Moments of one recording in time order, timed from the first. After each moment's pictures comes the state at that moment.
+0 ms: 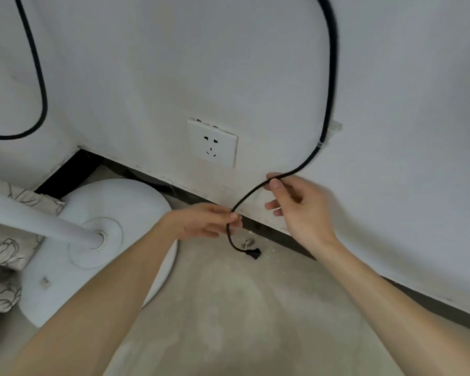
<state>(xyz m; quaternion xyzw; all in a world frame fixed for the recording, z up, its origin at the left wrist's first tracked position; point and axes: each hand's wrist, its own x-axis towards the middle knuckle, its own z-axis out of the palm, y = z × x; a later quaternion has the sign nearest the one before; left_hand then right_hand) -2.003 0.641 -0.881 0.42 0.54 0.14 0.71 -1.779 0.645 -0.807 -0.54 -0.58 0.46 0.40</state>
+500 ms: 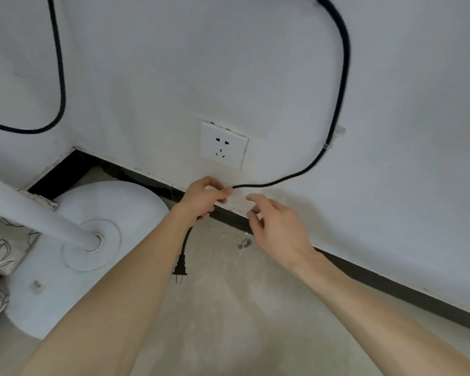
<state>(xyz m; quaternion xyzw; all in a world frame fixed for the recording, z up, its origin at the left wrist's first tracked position) -2.004 0.651 -0.861 0.35 0.65 0.35 0.57 -1.811 0.605 -0.820 -0.53 -0.83 0.12 0.16</state>
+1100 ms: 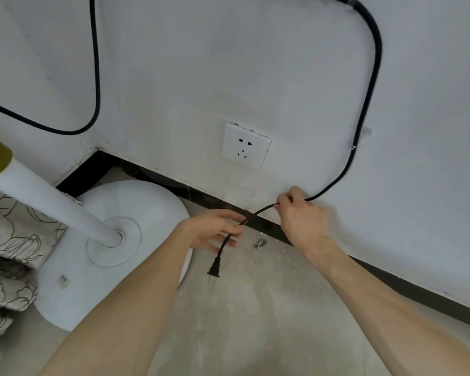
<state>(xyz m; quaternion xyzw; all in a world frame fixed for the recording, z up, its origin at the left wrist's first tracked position) -2.030 0.611 -0.882 0.37 0.58 0.18 0.71 -1.812 0.631 -0.842 -0.57 -0.81 -0.13 0.04</state>
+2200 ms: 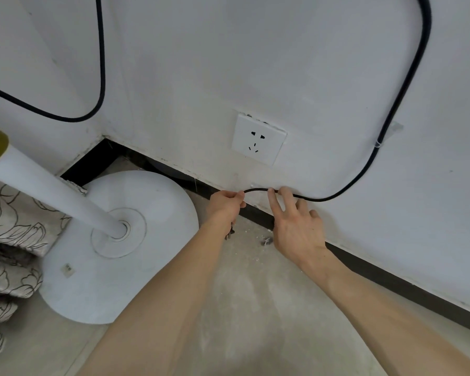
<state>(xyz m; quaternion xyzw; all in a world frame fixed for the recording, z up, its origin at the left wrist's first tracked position) -1.992 0.645 -0.907 0.21 0.74 0.38 0.52 -1.827 0.616 -0.864 -0.54 -0.84 -0.10 -0.07</state>
